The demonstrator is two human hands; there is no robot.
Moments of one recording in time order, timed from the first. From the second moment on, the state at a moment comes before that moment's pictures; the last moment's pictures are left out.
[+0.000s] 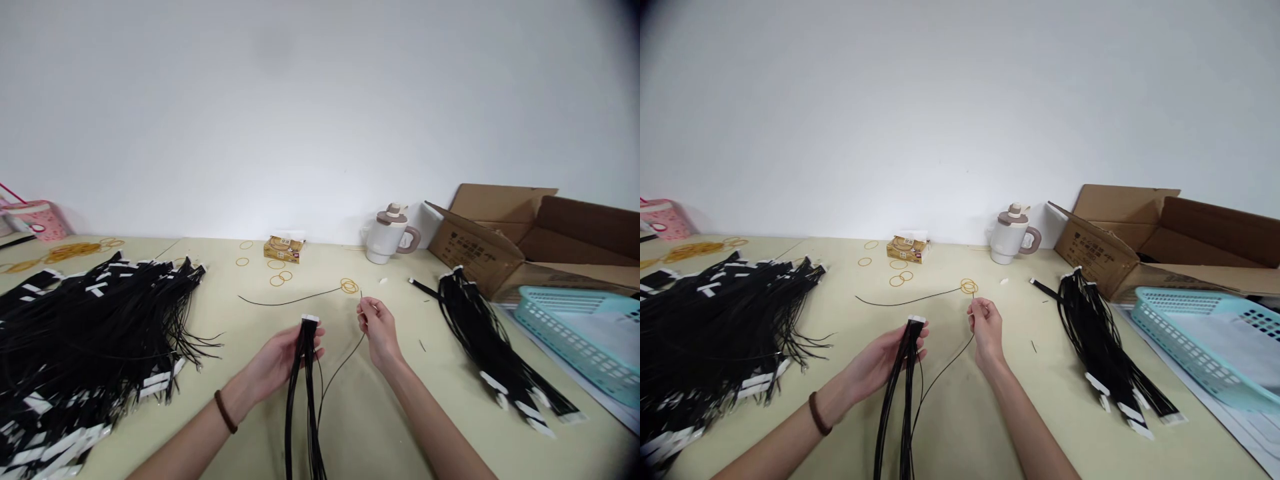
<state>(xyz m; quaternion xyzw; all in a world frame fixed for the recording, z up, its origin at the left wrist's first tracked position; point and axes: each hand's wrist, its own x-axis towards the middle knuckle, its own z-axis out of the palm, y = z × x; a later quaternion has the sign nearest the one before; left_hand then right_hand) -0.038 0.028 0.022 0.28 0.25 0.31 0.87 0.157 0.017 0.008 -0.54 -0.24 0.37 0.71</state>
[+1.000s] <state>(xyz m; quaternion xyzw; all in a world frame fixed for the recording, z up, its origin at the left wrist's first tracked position) -0.030 0.021 0.011 0.42 0.40 0.47 0.66 0.138 0.011 0.005 -0.53 -0.30 0.42 0.67</state>
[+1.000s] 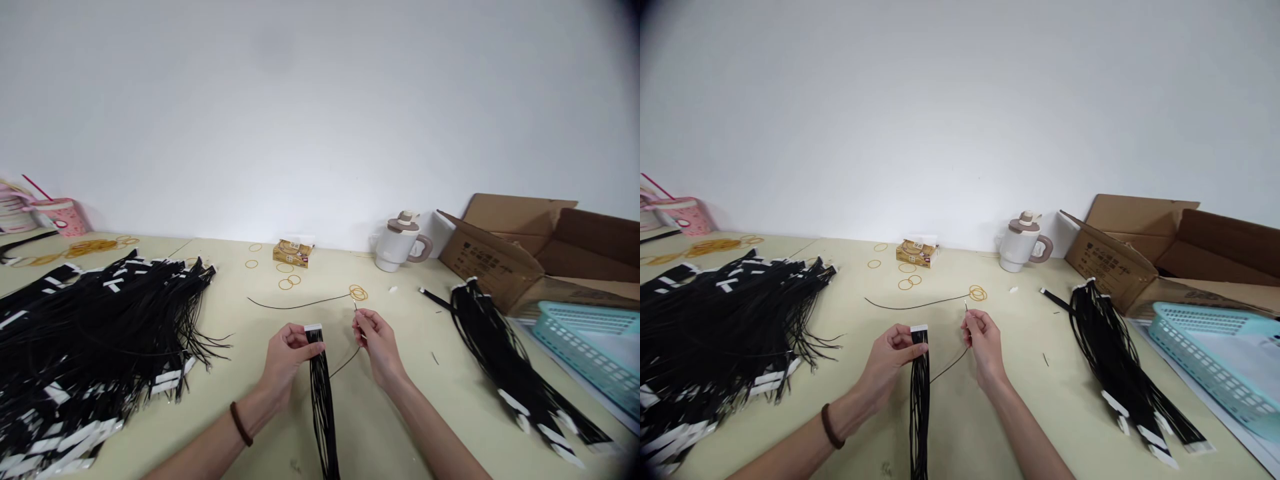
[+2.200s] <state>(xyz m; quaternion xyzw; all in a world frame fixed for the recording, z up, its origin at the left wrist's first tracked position) -0.030 0.025 0.012 0.44 0.37 0.46 0.68 0.102 -0.007 0.004 -0.51 -0.46 0.45 0.57</state>
